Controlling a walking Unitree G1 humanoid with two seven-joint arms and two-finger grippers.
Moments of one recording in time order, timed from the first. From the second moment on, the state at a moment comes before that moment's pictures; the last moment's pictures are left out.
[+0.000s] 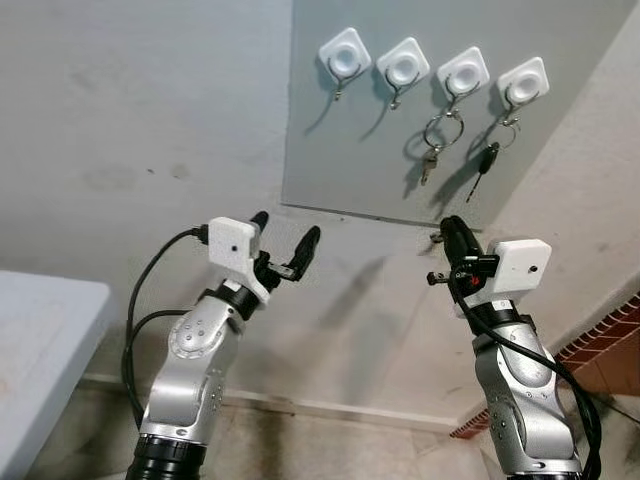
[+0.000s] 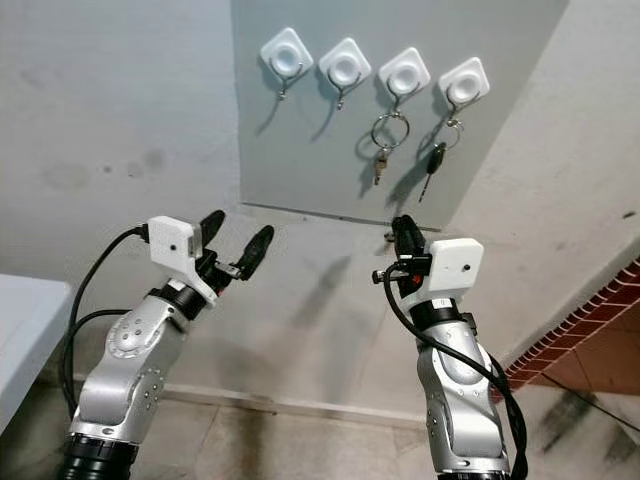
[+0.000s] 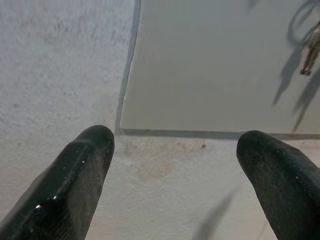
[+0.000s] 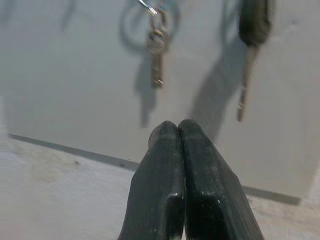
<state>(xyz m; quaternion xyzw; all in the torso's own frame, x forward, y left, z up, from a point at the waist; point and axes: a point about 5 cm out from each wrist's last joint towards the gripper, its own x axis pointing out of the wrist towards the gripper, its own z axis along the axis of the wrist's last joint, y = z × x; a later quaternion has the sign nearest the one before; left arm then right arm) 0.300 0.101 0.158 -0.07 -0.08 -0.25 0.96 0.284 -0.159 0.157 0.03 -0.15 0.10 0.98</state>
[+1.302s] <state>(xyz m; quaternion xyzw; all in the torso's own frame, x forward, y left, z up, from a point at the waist) 0.303 0.075 0.213 -0.05 -0.15 -0.34 0.93 0.322 -0.106 0.231 0.08 -0.24 0.25 0.93</state>
